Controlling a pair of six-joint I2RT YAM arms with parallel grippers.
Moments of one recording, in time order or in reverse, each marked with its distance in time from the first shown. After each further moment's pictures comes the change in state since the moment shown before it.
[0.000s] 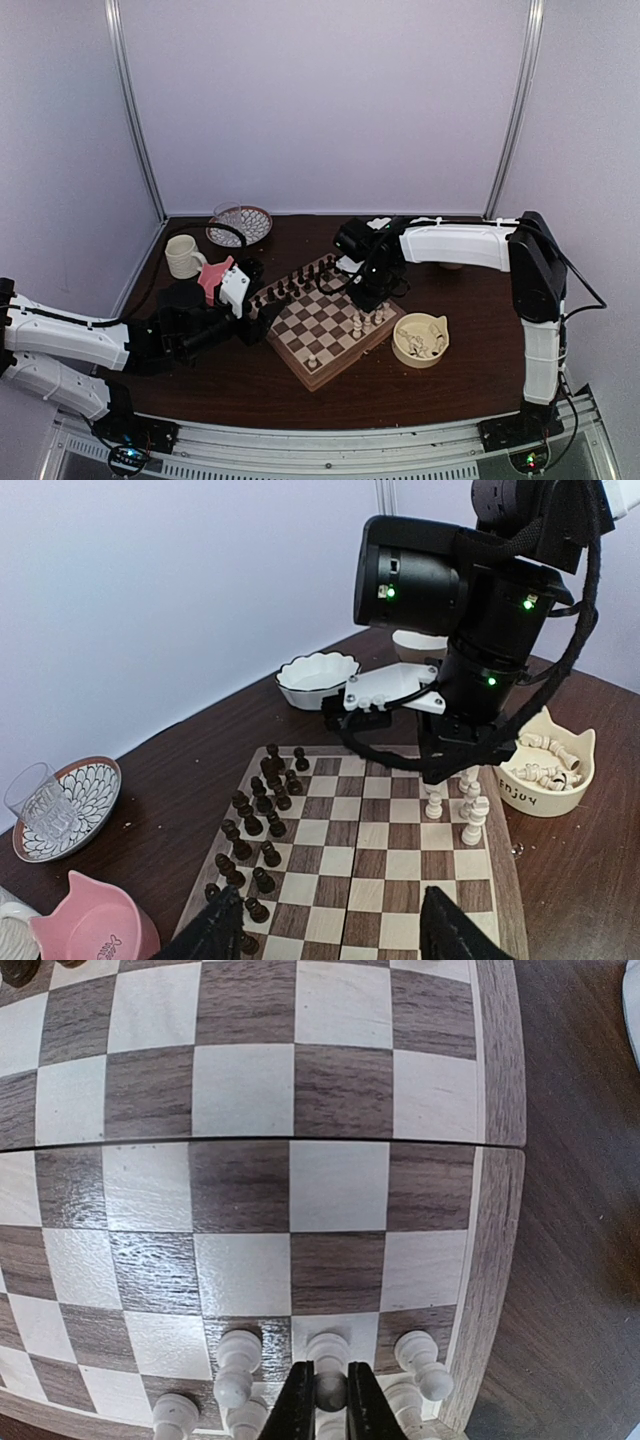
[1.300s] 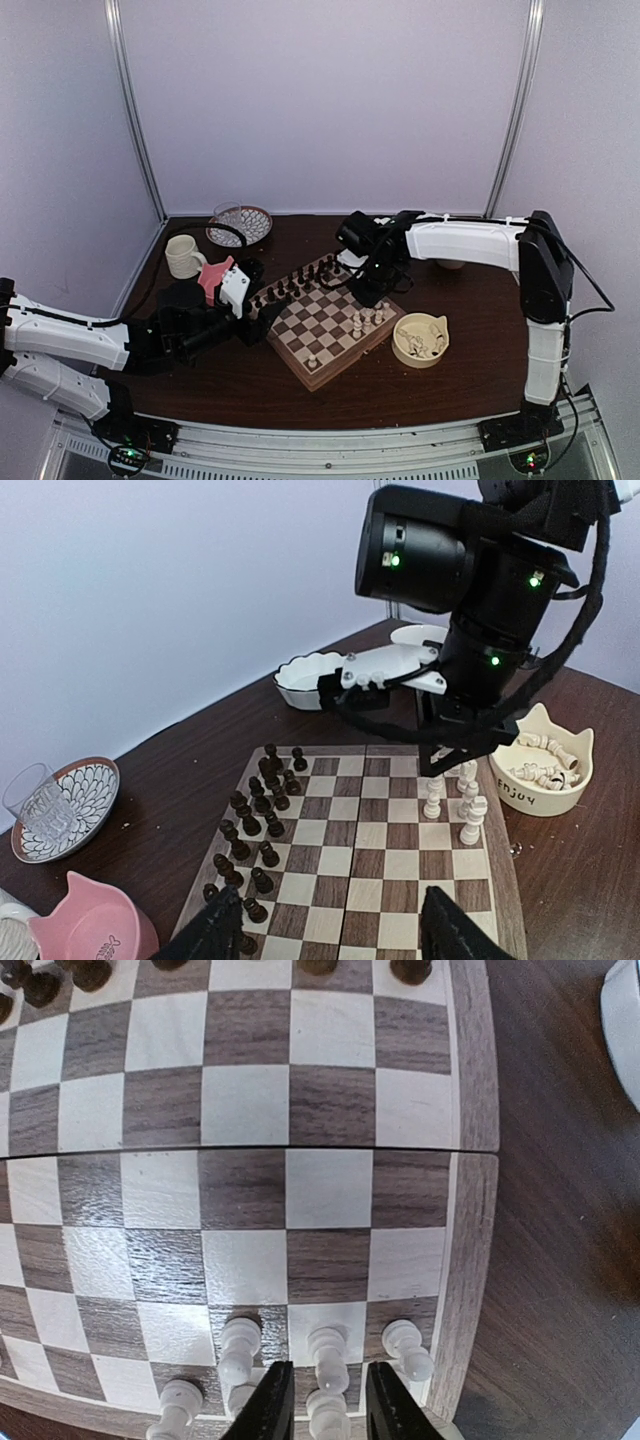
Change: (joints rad) left arm 0.000 0.000 0.000 -0.001 0.005 0.000; right arm 0.000 -0.028 -0.001 -0.002 0.006 -0.003
